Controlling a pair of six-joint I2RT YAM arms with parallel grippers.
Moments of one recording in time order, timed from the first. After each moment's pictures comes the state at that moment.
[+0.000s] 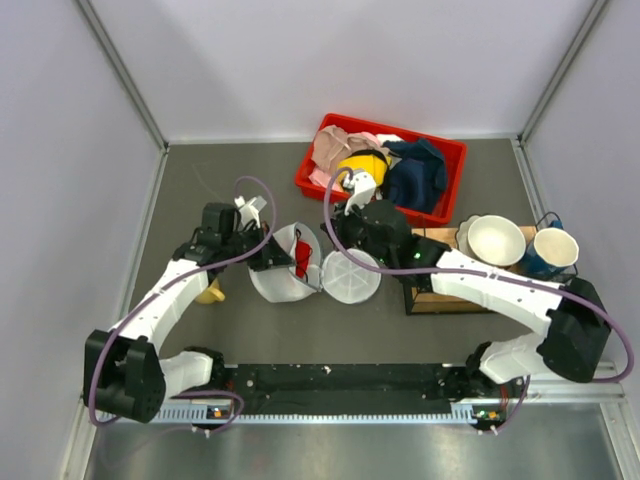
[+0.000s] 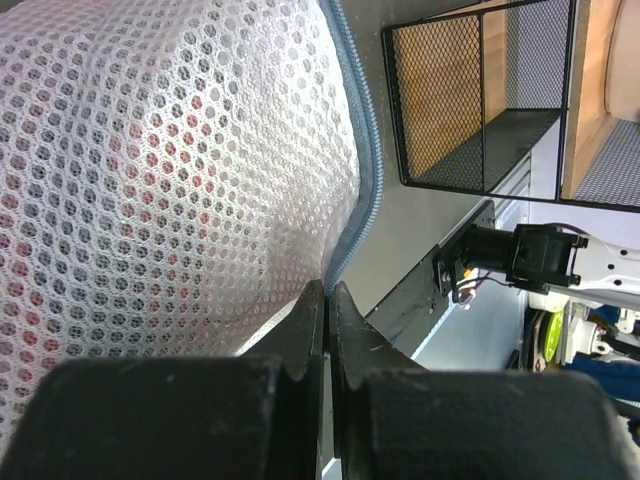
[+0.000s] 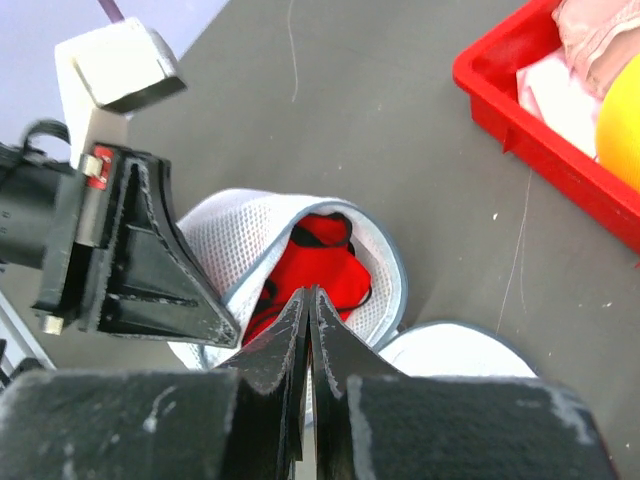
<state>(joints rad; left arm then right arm) -0.23 1.17 0.77 -0.35 0.72 -0.52 0.93 1.36 1.03 0.06 0.18 0.36</state>
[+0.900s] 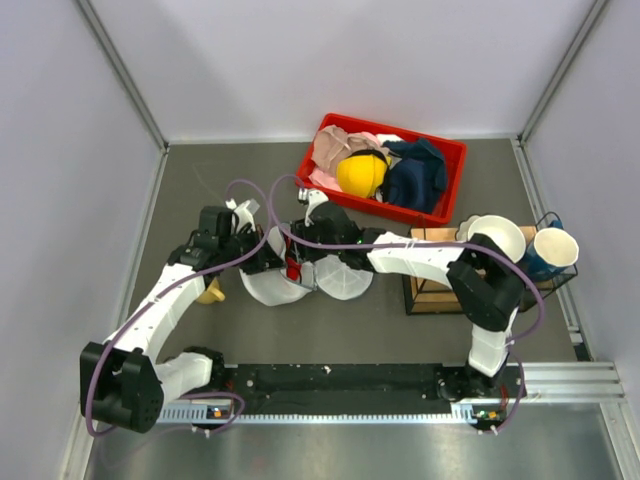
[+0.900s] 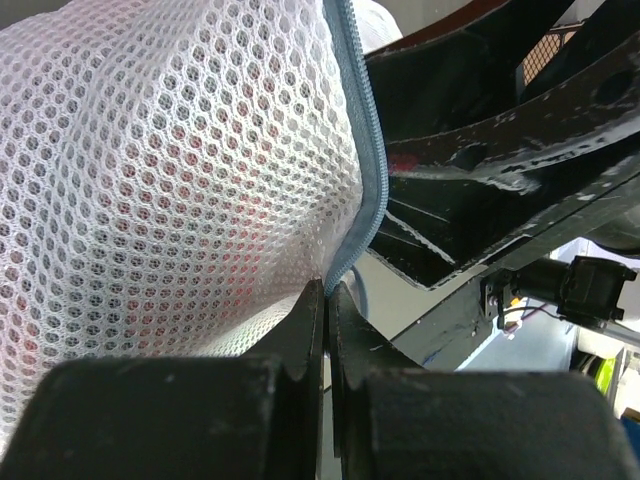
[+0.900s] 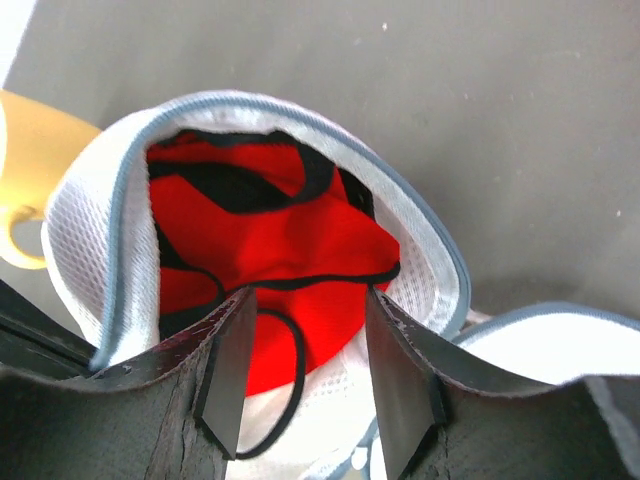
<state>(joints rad) -0.23 1.12 0.77 -0.46 0.56 -0.49 0.92 1.83 1.23 0.03 -0.03 0.48</state>
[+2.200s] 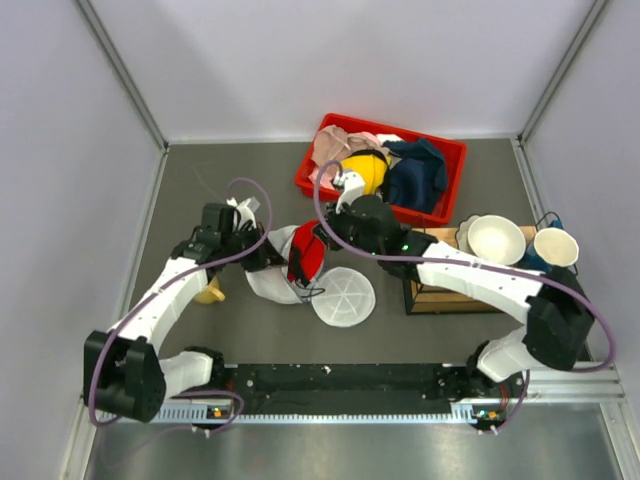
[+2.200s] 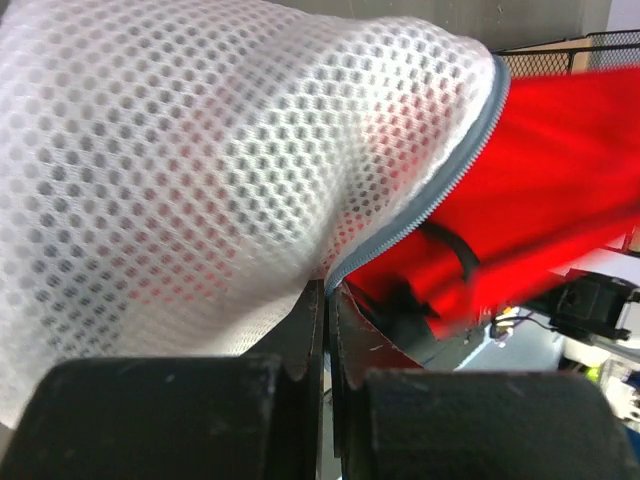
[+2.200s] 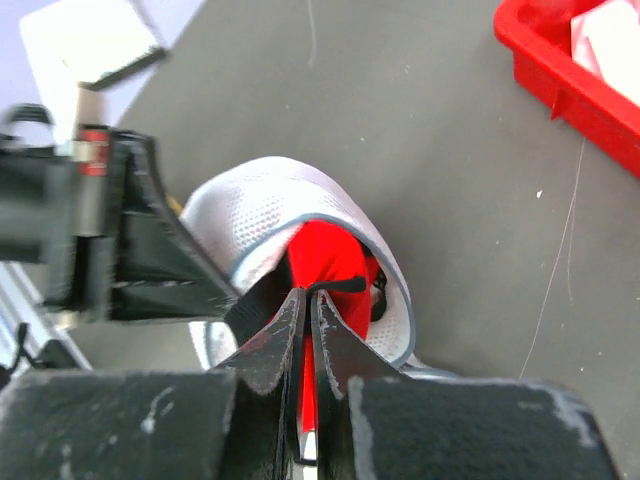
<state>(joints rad) -0.22 1.15 0.79 -0.45 0.55 -0.50 0.91 1.49 1.09 0.03 0.08 0.42</state>
